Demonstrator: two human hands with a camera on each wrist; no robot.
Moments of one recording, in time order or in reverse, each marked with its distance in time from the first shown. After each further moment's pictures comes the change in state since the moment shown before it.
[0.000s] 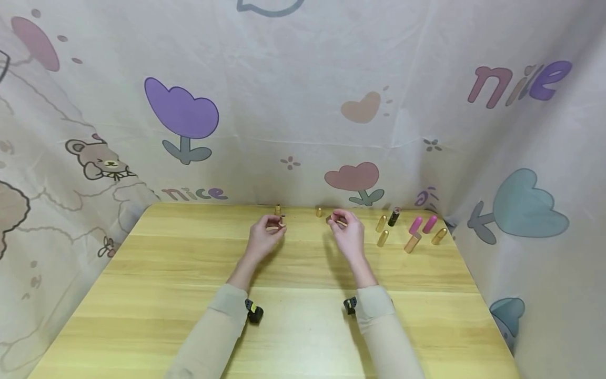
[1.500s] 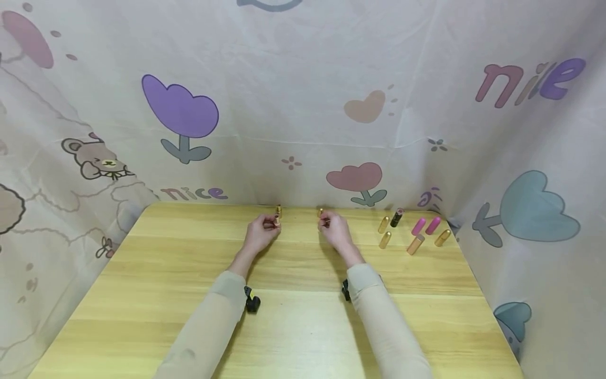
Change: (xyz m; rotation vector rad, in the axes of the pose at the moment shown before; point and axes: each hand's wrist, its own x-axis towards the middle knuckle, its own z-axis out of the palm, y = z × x) left_hand 0.028 -0.032 -0.011 0.141 -0.035 -0.198; right_hand 0.037 0.038 0.036 -0.358 -0.327 0.004
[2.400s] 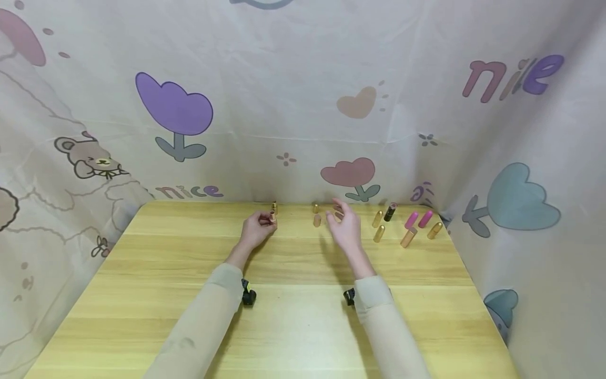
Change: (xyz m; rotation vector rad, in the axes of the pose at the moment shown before) left_hand 0.001 0.003 -0.001 0.018 -0.014 -0.042; right_hand -0.044 -0.026 -0.040 0.298 0.288 -0.021
